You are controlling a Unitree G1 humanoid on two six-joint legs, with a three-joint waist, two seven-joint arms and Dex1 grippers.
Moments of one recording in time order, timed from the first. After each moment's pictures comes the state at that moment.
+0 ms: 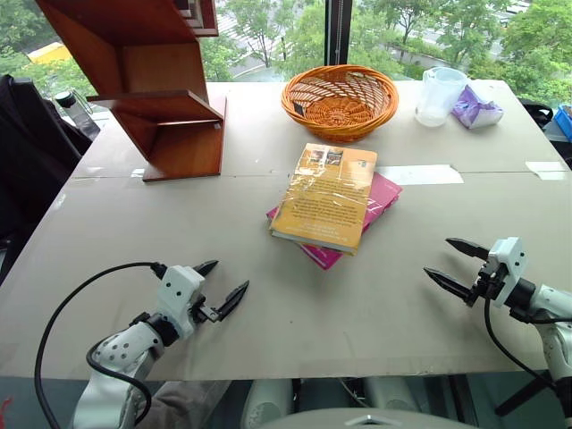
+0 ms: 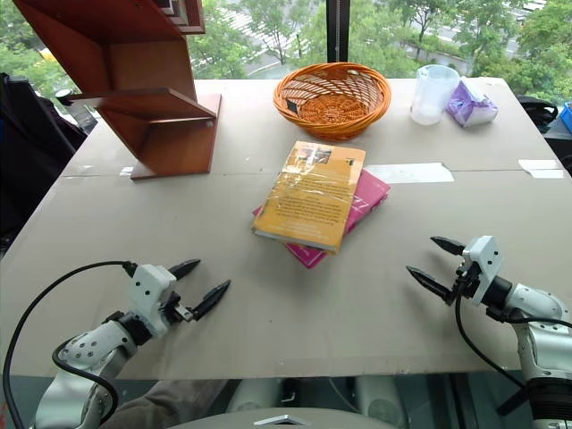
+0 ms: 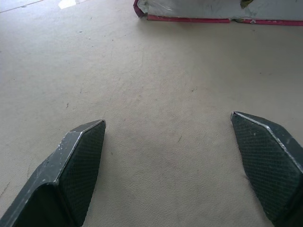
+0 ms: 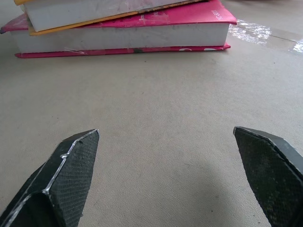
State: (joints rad) left arm 0.33 0.55 0.17 -0.21 -0.29 0.02 -0.67; right arm 0.02 -0.60 -0.21 0.12 0.40 -0.03 1.04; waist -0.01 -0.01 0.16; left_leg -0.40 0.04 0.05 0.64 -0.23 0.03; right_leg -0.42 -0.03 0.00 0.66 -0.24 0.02
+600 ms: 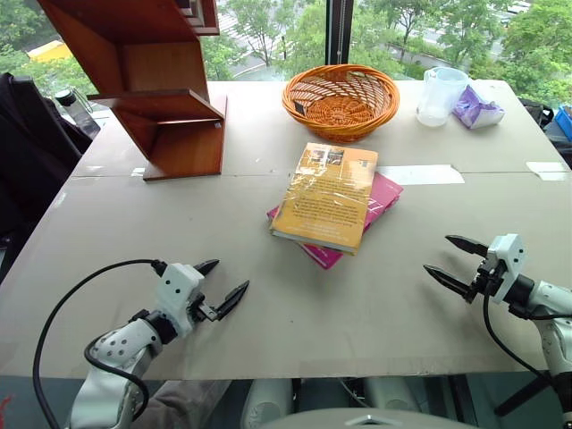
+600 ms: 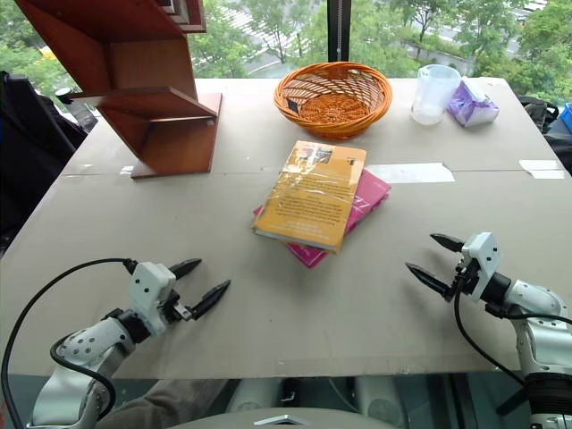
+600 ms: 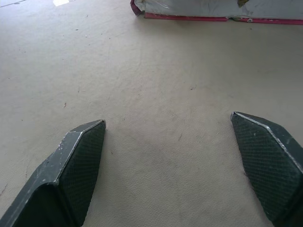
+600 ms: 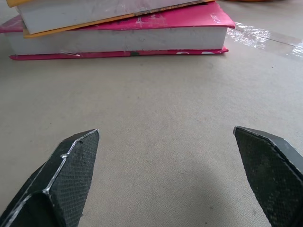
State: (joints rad) left arm 0.30 0.56 0.19 -0.20 -0.31 0.04 -0.72; right arm 0.00 -0.60 -0.21 0.14 0.40 -0.02 1.03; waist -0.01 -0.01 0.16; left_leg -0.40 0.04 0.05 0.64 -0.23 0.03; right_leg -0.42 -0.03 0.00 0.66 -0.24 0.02
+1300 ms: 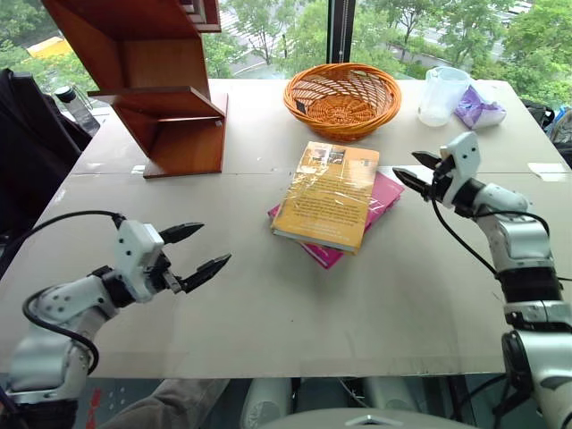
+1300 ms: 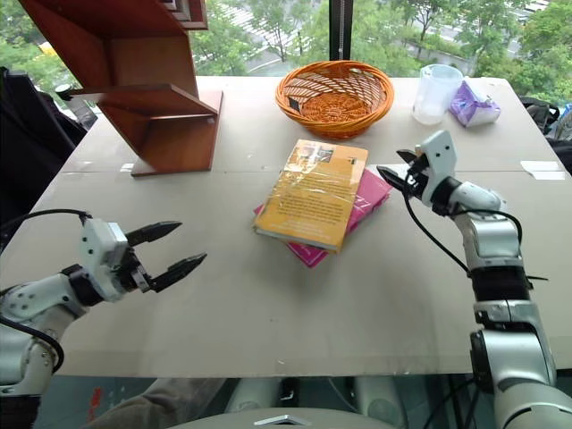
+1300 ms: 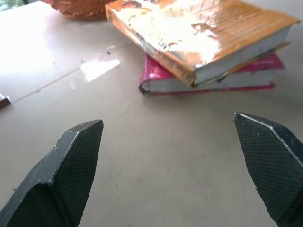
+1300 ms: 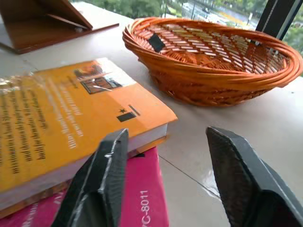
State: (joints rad) left arm 0.13 0.81 0.38 -0.21 -0.62 0.20 -1.03; right arm -0.73 -0.46 -0.02 0.47 0.20 0.18 0.73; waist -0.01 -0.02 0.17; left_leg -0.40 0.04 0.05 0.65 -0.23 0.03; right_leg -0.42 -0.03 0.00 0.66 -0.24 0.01
